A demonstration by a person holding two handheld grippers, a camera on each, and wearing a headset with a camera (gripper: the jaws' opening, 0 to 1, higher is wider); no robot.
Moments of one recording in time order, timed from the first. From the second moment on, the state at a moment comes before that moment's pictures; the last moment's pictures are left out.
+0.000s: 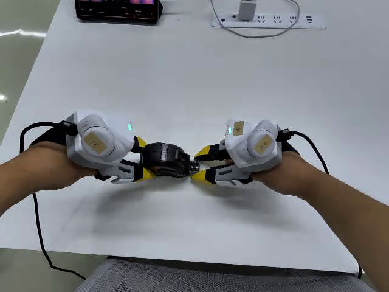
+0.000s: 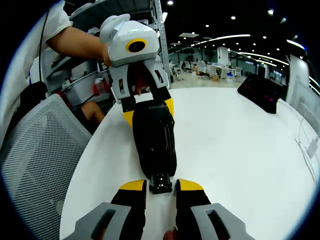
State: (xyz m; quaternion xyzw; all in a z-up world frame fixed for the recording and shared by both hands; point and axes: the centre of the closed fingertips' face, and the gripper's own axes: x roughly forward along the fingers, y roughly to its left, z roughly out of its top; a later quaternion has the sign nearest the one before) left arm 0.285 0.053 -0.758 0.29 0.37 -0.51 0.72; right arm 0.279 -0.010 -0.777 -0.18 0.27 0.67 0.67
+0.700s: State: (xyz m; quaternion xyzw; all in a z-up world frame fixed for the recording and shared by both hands) left arm 0.284 0.054 -0.758 0.29 0.37 -0.51 0.72; right arm 0.278 -0.007 -0.778 -0.20 0.25 0.67 0.67
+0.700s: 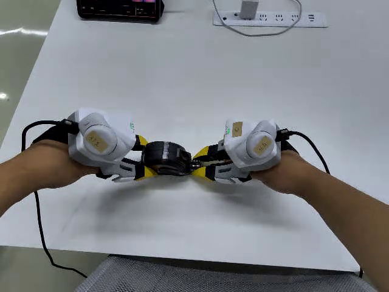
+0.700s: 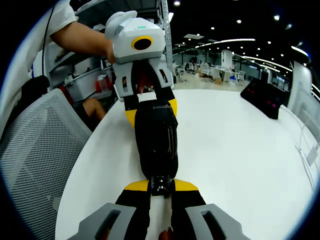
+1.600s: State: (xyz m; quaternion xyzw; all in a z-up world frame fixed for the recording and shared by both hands) left arm 0.285 0.054 -0.759 0.29 0.37 -0.51 0.72; right arm 0.279 -0.008 -0.777 -0.20 0.26 0.67 0.66
